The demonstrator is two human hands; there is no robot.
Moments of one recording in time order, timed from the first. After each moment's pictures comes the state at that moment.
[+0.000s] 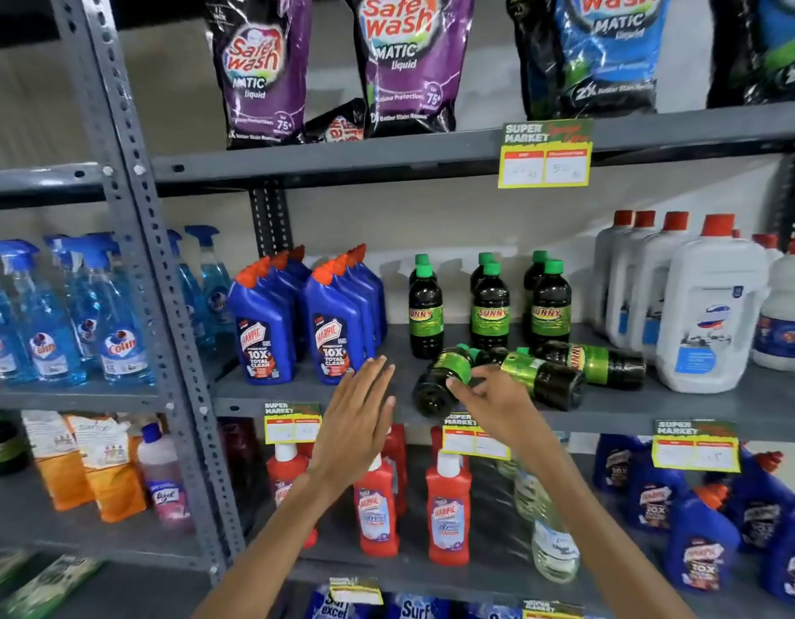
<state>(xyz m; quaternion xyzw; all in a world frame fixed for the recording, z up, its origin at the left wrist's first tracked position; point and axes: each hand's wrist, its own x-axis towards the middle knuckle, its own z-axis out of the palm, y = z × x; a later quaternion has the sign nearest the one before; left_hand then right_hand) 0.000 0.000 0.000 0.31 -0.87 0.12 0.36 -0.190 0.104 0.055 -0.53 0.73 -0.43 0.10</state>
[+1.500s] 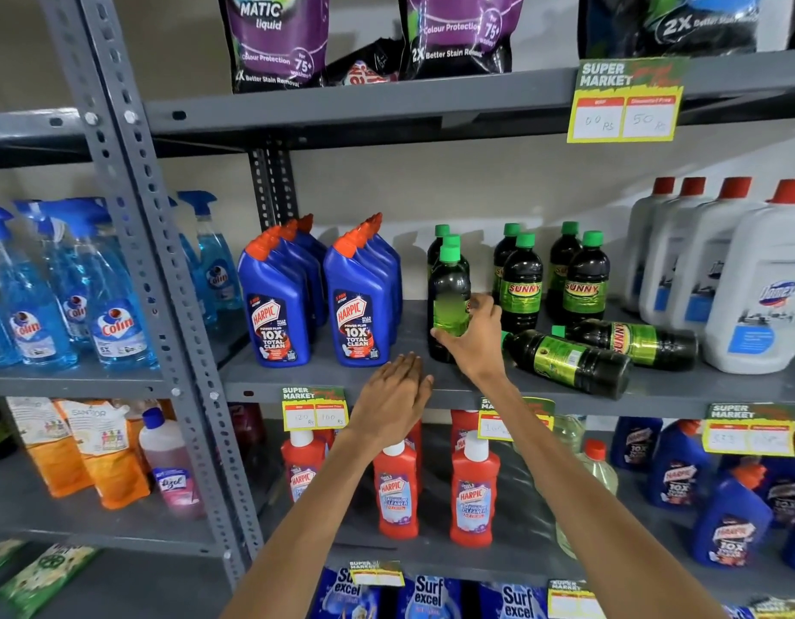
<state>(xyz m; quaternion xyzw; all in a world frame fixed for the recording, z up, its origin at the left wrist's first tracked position) -0.019 -0.068 -0.018 0.33 -0.91 0.06 0.23 -0.181 -0.042 0.033 -0.48 0.69 -0.55 -0.02</state>
